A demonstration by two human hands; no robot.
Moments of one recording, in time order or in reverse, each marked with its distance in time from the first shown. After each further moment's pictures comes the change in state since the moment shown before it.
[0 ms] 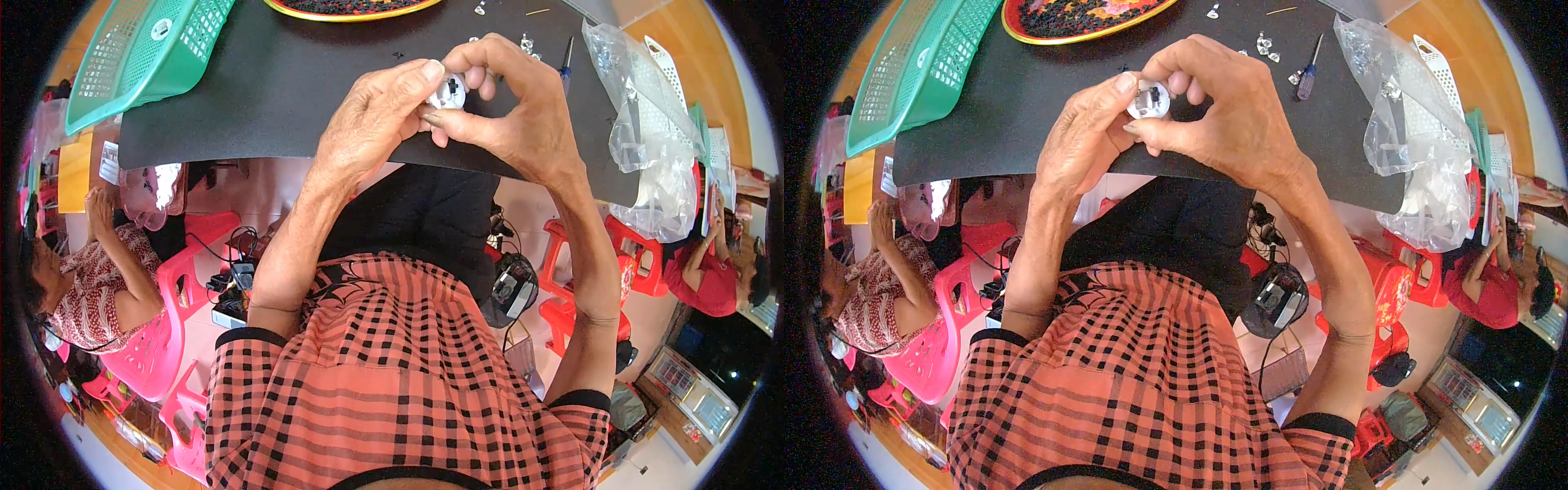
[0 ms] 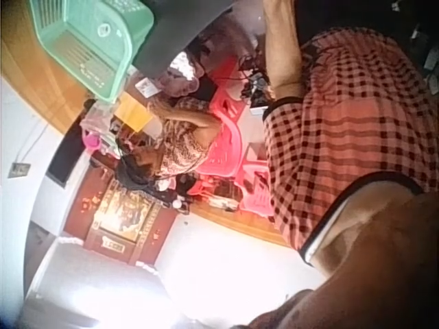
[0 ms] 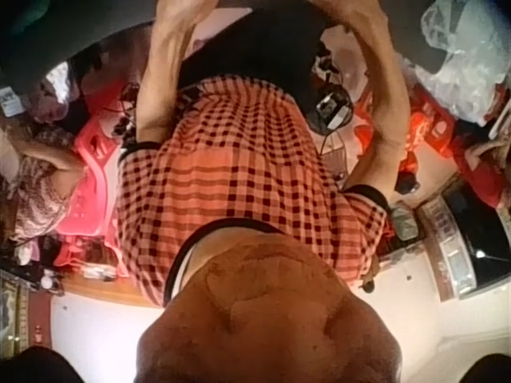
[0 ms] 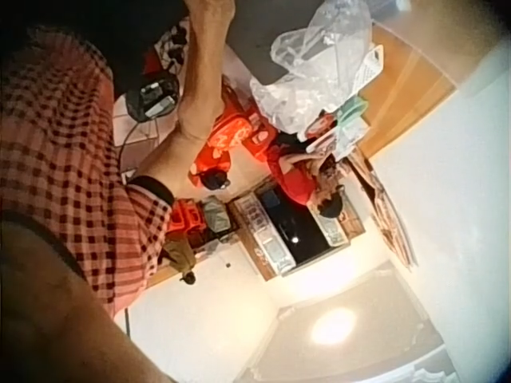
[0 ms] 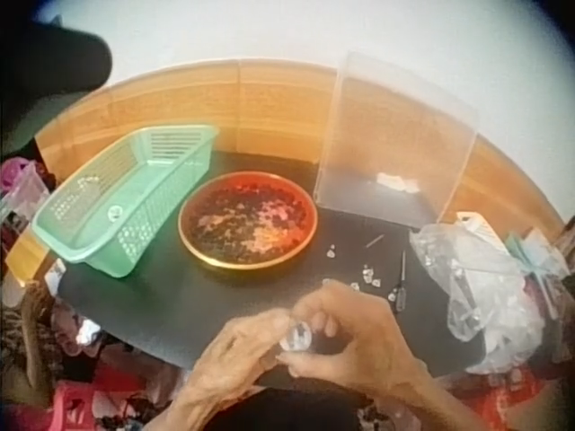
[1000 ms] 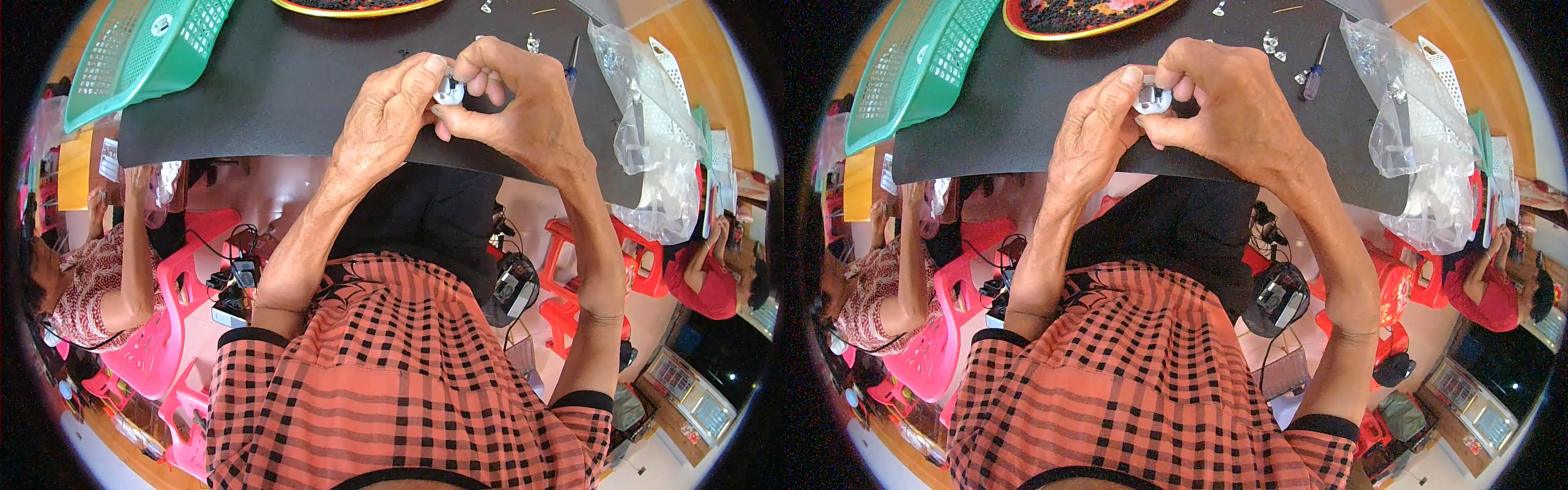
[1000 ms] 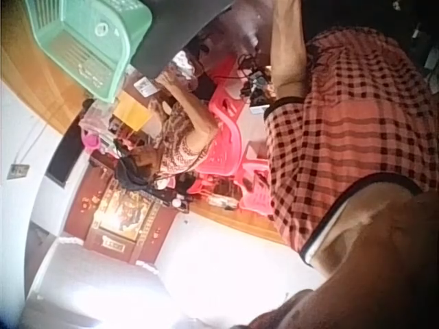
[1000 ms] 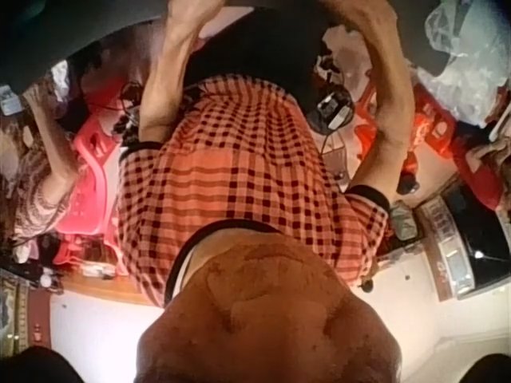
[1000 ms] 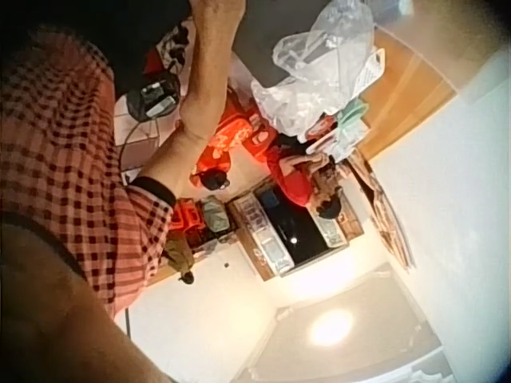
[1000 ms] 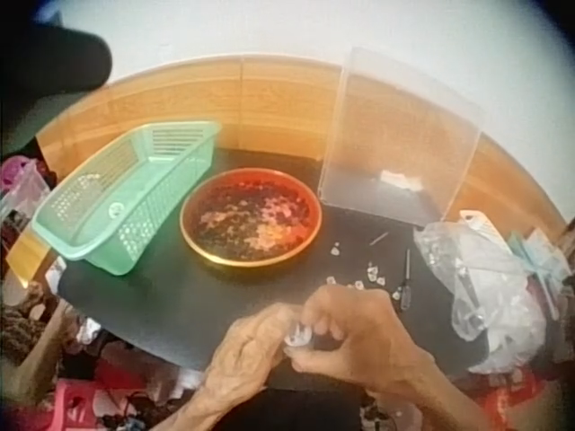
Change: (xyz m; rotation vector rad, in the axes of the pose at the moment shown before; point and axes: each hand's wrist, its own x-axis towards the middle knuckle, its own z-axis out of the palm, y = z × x) left_hand 0.003 -0.007 0.009 0.145 0.114 0.141; right_hand 0.006 -0.004 -0.003 -0.050 -0.094 0.074
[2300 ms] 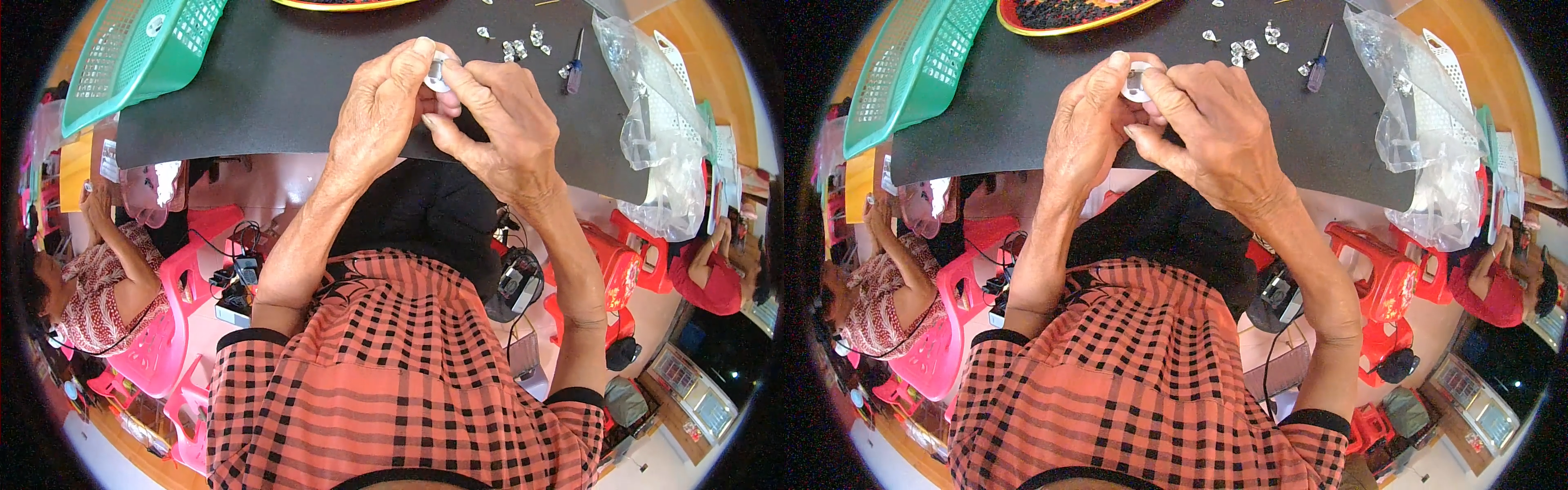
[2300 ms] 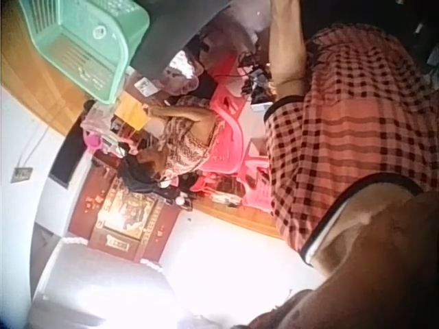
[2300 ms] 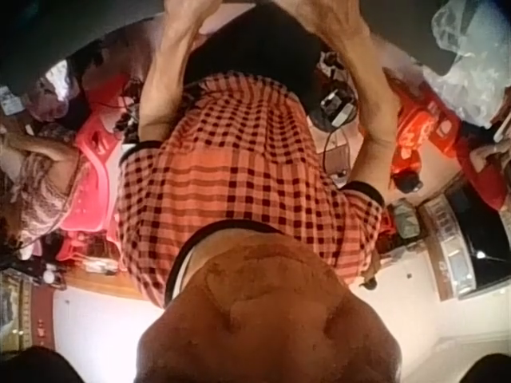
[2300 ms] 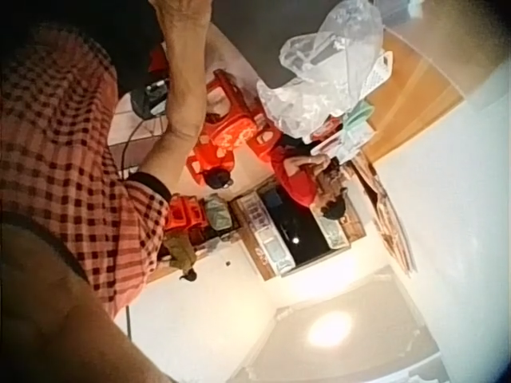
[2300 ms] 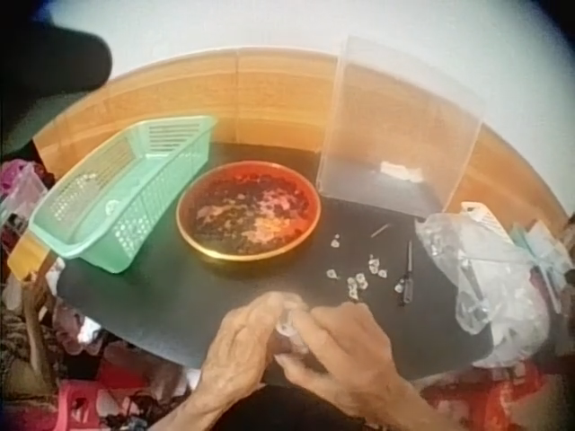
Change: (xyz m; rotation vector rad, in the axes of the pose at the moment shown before) left_hand 0.002 0.000 -0.001 -0.034 0.089 -0.069; right_hand -0.031 0.010 0.038 -0.246 0.290 -0.266
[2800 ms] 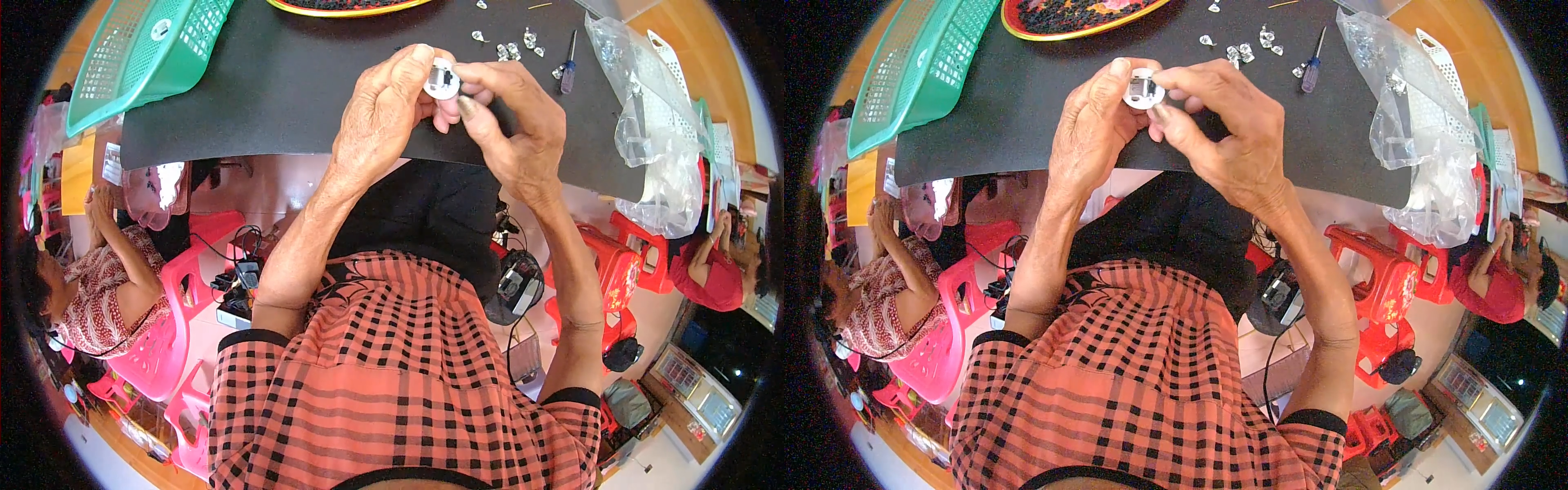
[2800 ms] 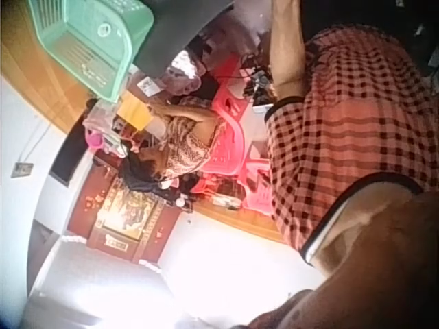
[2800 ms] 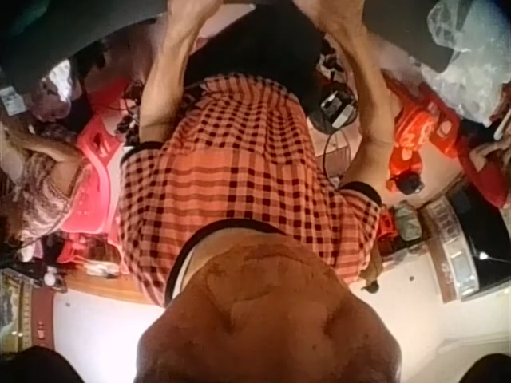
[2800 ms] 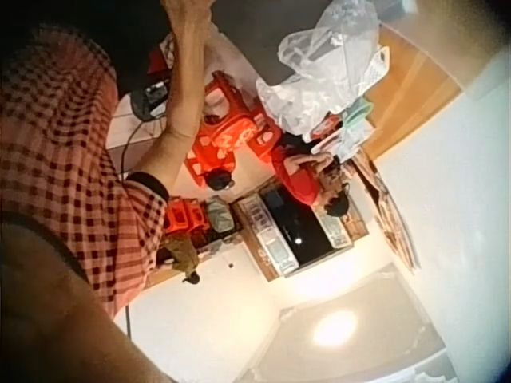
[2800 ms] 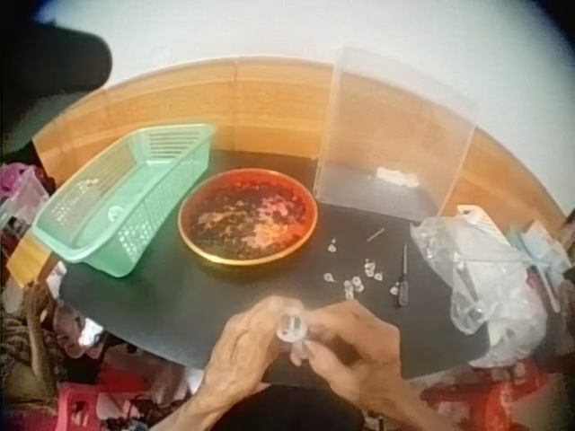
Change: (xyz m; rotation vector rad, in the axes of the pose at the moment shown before) left_hand 0.001 -0.004 0.001 -0.095 -0.084 0.065; right_hand 0.004 -0.001 -0.010 0.375 0.065 0.269
